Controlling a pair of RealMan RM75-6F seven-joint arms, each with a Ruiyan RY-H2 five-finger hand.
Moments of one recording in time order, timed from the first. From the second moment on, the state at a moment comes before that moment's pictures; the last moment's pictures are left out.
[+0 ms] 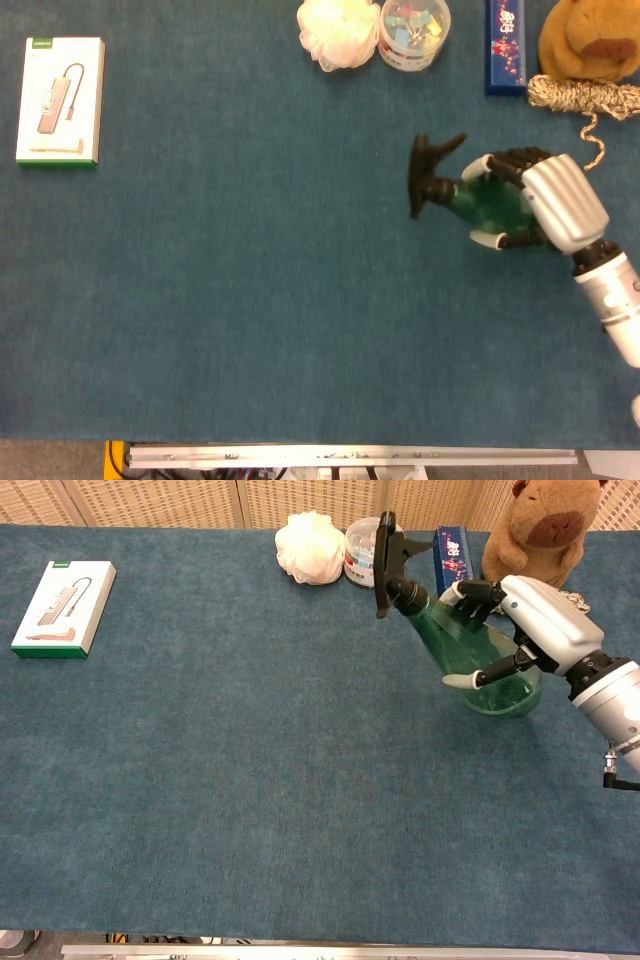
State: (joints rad) left arm 0.01 -1.05 -0.11 -1.84 1.24 1.64 0.46; right arm 0.51 -1.58 -0.01 -1.31 -1.53 1.37 0.28
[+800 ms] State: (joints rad) left arm 0.01 -1.04 -0.11 -1.85 1.24 1.64 0.46; right arm 0.41 -1.92 0.10 -0.87 -1.58 1.62 0.82
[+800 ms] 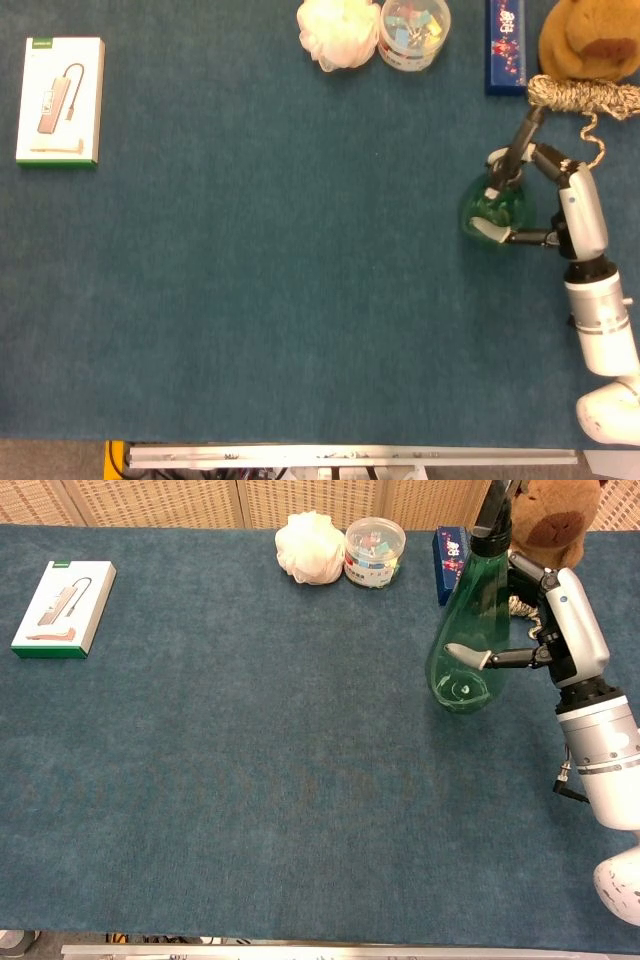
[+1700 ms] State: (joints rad) left arm 0.01 -1.04 -0.11 -1.85 1.23 1.63 0.45; right arm 0.37 -2.06 0.15 -0.58 -1.52 1.59 1.13
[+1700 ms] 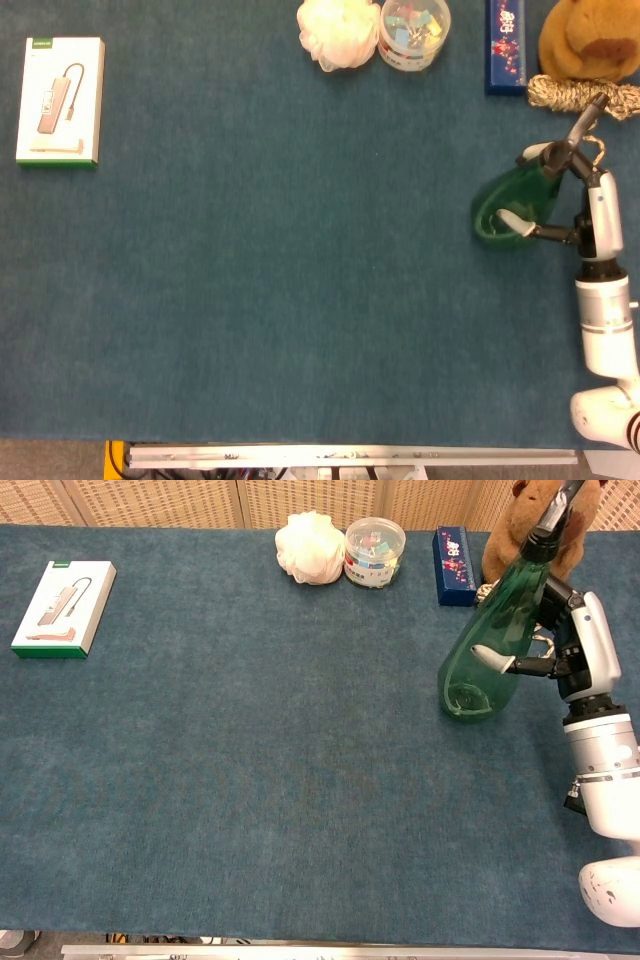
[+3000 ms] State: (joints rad) left arm 0.00 -1.05 -0.10 -1.84 1.22 1.61 0.48; right arm 0.32 -1.99 0.11 -0.57 -1.56 1.72 1.07
